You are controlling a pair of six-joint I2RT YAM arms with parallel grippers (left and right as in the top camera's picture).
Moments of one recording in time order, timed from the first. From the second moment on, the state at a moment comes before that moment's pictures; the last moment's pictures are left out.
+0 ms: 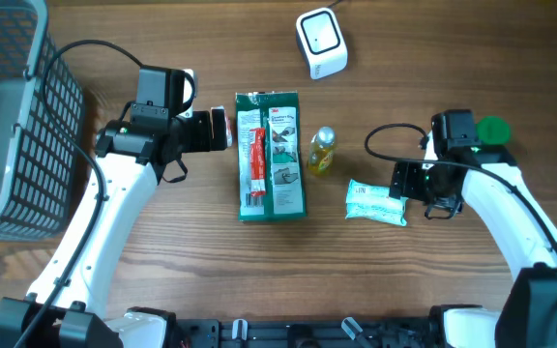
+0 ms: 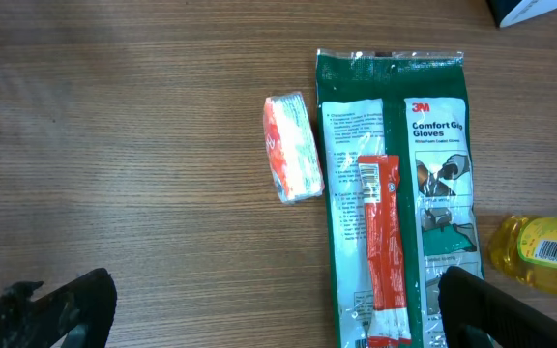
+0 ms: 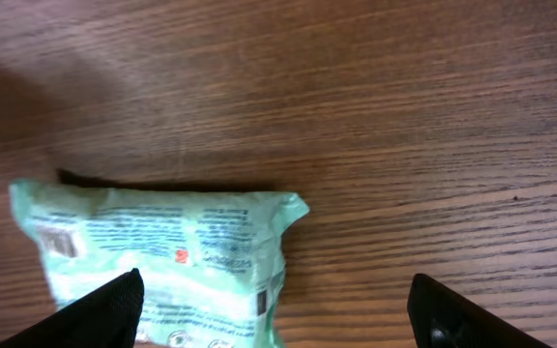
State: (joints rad) left arm -0.19 1.45 1.17 -0.74 0.00 -0.21; right arm 0.03 1.49 0.88 -0.83 -0.07 0.26
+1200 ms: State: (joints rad) left arm -0.19 1.45 1.17 -0.74 0.00 -0.21; right arm -0.06 1.54 0.80 -0.79 -0.26 0.25
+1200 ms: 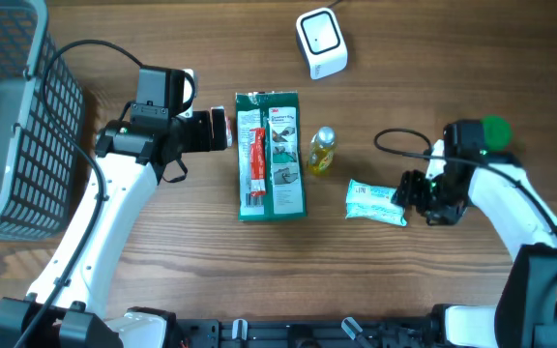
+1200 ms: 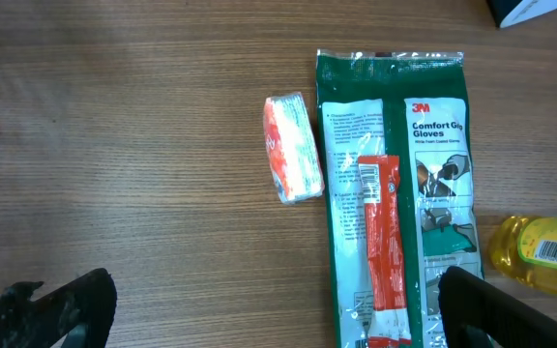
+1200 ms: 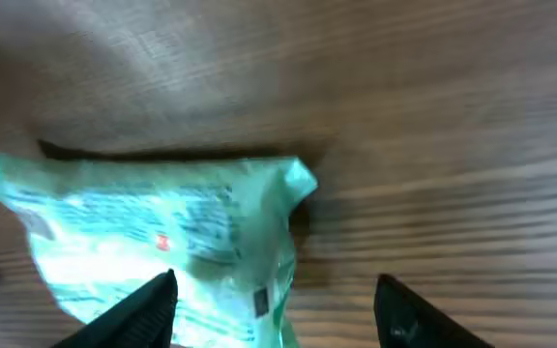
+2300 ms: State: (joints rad) left arm -0.19 1.45 1.17 -0.74 0.00 -0.21; right arm -0.07 1.37 0.68 -0.67 -0.44 0.32
